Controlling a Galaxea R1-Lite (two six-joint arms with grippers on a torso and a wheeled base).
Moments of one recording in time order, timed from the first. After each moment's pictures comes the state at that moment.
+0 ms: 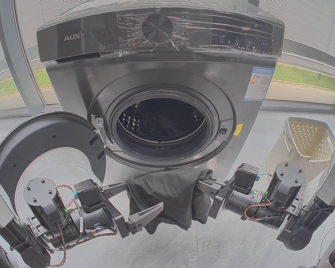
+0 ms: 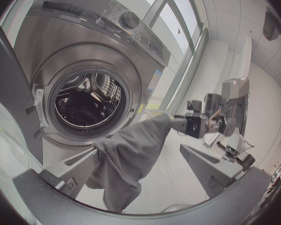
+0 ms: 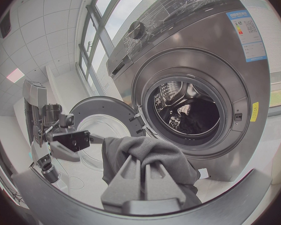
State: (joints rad) left arm -0.65 1.77 -0.14 -1.55 -0.20 -0.18; right arm 0.75 1.97 -0.39 -1.55 0.13 0.20
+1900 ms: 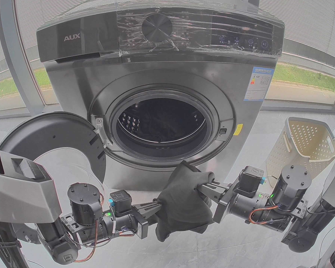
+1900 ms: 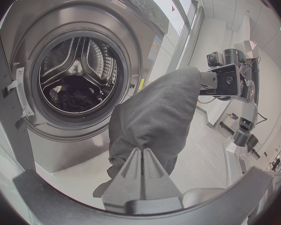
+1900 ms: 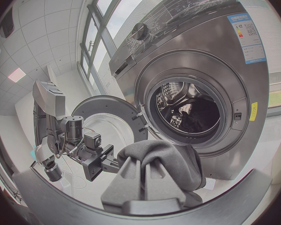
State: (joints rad) left arm -0.64 2.07 -0.25 -1.55 -0.24 -0.03; right arm 0.76 1.93 -0.35 -1.55 0.13 0.19
